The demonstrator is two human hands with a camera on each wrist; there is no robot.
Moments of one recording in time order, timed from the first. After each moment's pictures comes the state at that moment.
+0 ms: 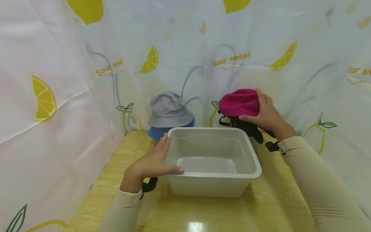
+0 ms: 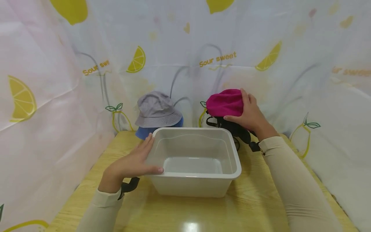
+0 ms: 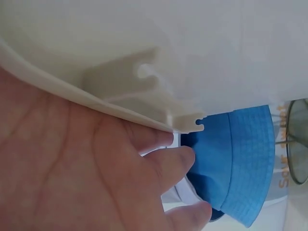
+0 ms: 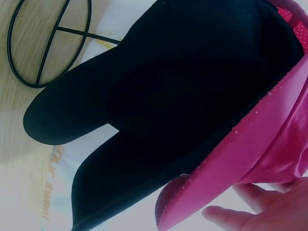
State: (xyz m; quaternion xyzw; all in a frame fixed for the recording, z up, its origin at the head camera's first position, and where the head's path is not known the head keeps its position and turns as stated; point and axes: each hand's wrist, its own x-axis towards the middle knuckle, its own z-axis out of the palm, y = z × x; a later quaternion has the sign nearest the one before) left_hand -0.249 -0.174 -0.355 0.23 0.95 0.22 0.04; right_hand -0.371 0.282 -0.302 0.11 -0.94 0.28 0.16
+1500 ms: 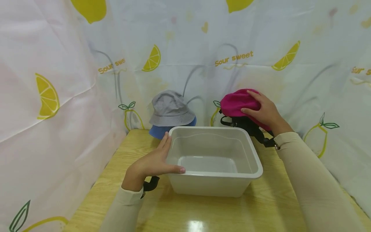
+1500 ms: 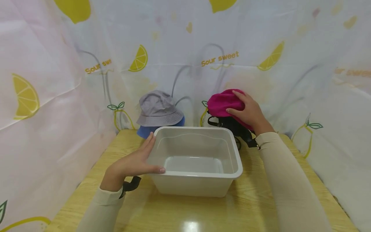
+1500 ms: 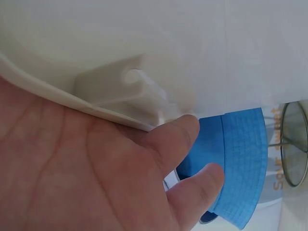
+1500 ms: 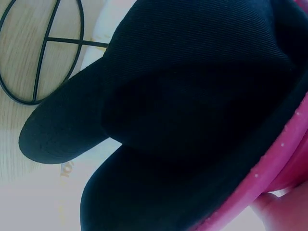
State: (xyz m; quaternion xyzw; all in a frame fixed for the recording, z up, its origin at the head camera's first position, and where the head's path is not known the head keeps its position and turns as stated) left_hand -0.247 -0.175 -0.358 0.22 0.93 0.29 0.08; right_hand -0.396 0.284 -0.304 0.14 -0.93 0.30 0.18
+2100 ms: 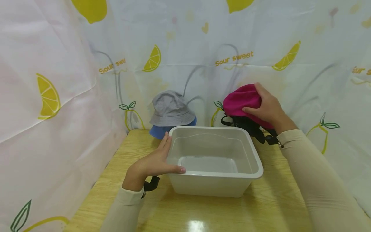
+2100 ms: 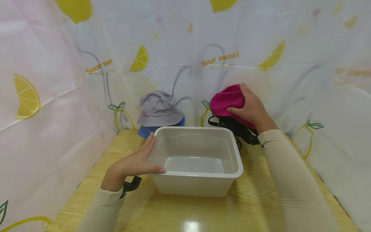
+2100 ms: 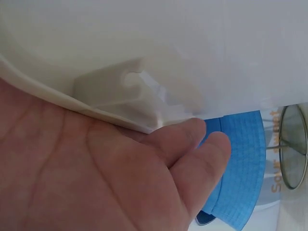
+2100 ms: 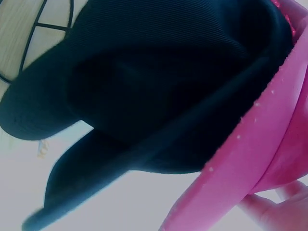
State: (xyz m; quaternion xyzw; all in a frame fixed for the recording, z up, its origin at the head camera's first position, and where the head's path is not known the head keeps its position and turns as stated) left_hand -0.249 -0.175 -0.360 0.22 0.92 0.31 0.08; right_hand -0.386 0.279 -0.285 0.15 -0.93 0.27 0.21
